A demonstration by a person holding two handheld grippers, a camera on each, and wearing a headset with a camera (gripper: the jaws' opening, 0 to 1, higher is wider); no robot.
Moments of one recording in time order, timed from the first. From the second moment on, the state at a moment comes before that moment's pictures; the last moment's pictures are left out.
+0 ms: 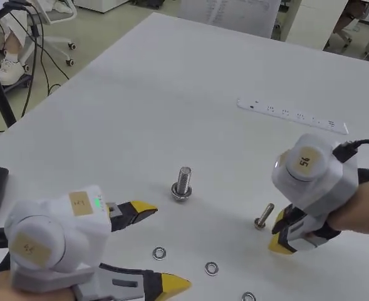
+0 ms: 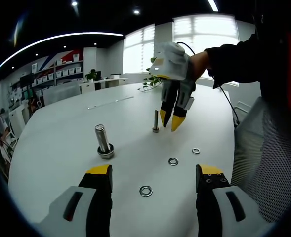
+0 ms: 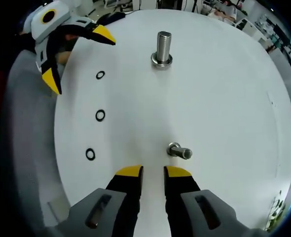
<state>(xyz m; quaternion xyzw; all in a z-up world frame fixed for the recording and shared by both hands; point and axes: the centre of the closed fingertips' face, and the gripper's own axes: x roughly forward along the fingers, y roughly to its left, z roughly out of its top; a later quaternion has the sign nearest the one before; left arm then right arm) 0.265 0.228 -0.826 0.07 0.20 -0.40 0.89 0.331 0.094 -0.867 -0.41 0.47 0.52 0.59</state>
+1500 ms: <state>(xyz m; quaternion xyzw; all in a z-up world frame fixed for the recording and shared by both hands) 0.262 0.228 -0.821 0.07 0.19 -0.40 0.89 0.261 0.173 -0.879 -0.45 0.42 0.60 0.52</state>
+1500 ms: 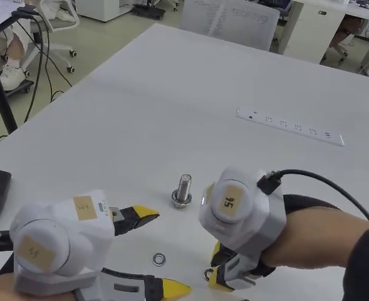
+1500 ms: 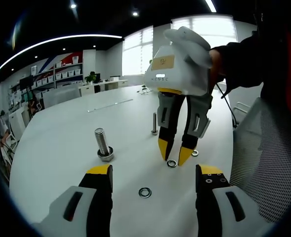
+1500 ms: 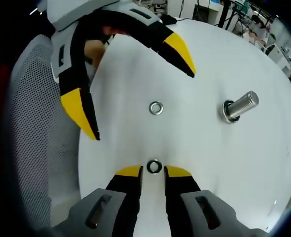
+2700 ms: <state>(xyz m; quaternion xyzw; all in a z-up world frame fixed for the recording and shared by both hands) 0.259 0.228 -0.820 0.07 0.19 -0.40 0.90 0.263 0.173 -0.881 -0.47 0.40 0.59 0.52</state>
